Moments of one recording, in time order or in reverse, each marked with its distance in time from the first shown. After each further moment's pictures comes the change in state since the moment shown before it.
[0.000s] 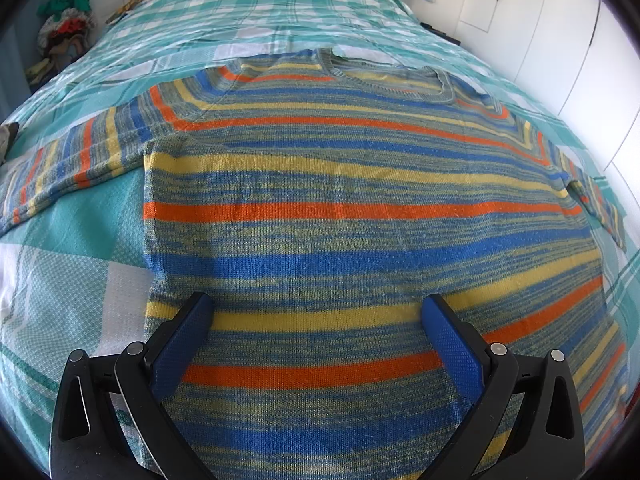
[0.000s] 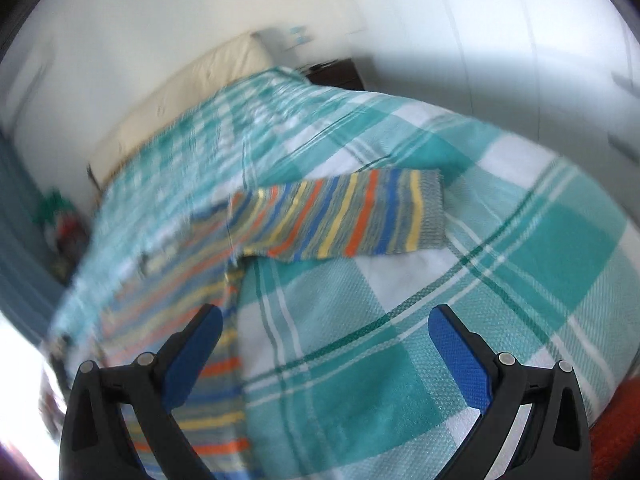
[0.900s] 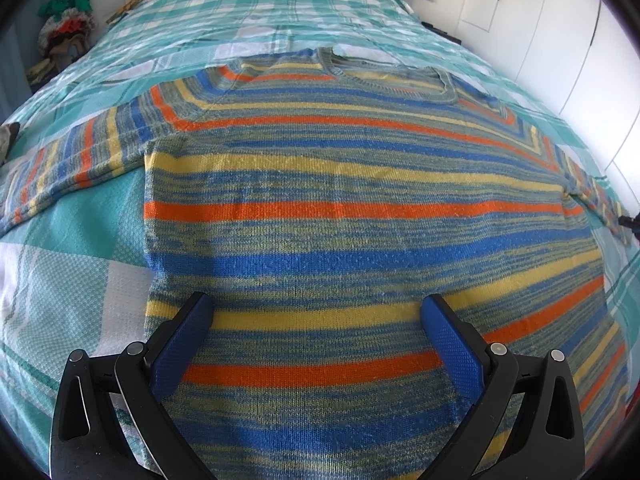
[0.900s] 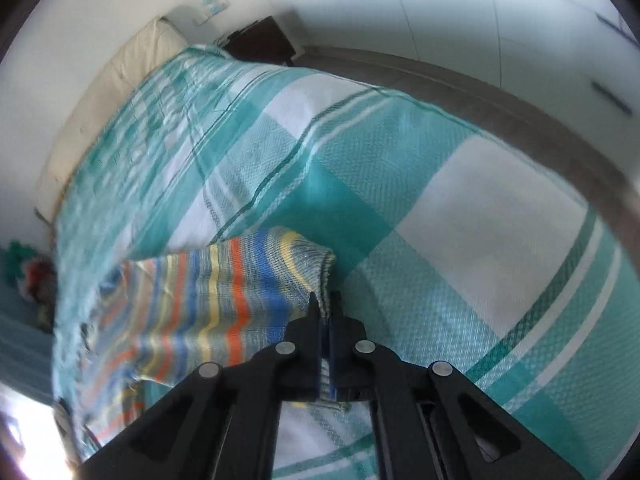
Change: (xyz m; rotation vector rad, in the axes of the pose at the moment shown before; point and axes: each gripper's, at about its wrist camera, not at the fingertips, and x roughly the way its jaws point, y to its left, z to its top) left arm 0.012 0.000 0.009 0.000 0.028 -0.002; right arm 0.109 -0.043 0.113 -0.020 0.202 -0.233
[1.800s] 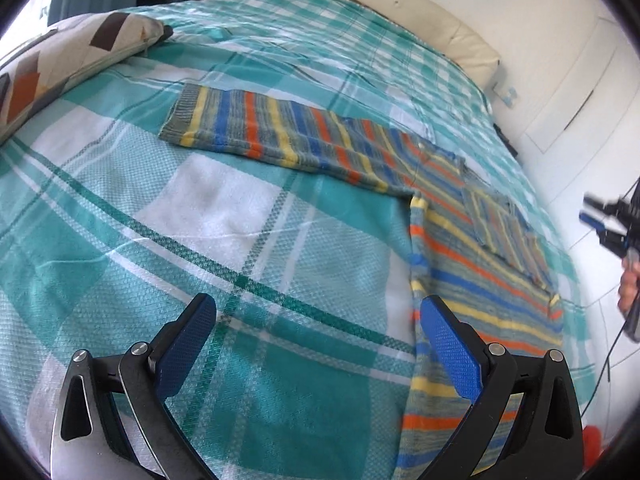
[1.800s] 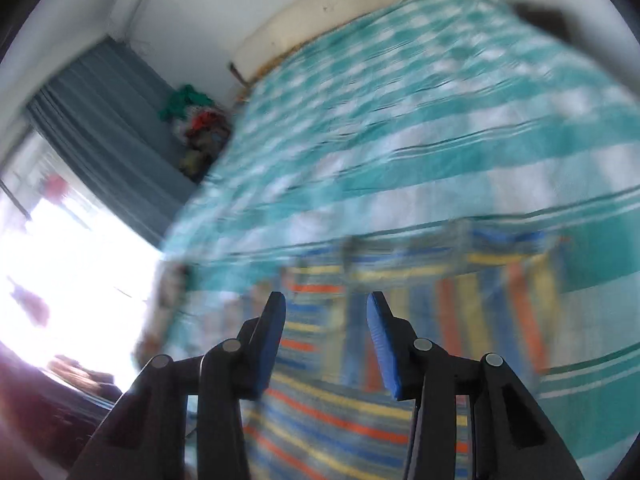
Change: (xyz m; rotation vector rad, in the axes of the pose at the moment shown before) left arm -0.092 0.168 -0.047 -0.434 -0.143 -0.026; right arm -0.016 0.341 -0.065 -0.613 0.123 0.450
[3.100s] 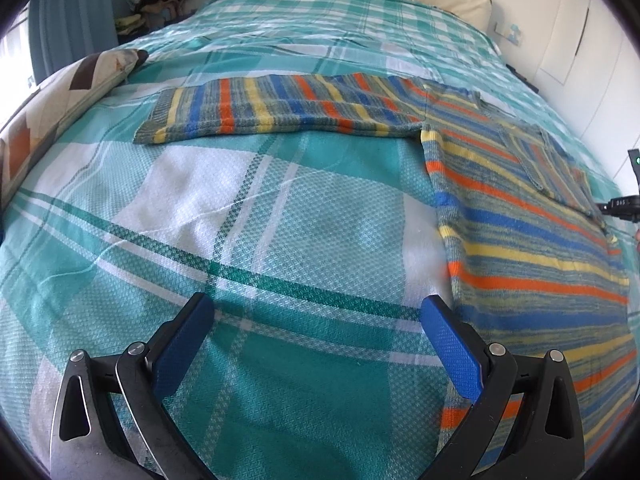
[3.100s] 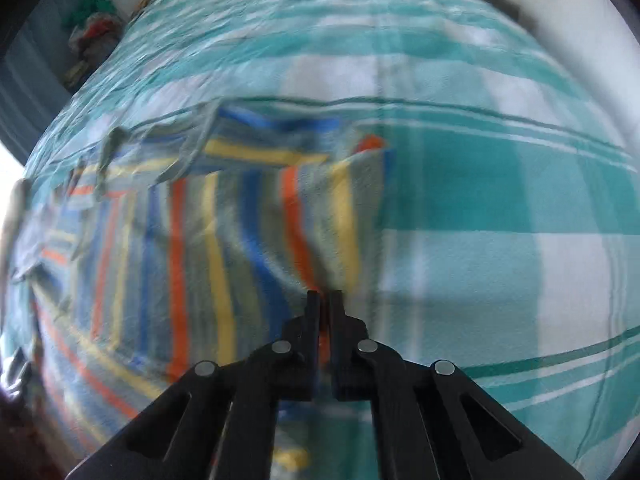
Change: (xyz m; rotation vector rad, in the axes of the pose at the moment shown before) left arm 0.023 -0.028 -0.027 0.214 0.038 0.197; right arm 0.064 -0.144 -0.055 -0.007 0.199 -0.458
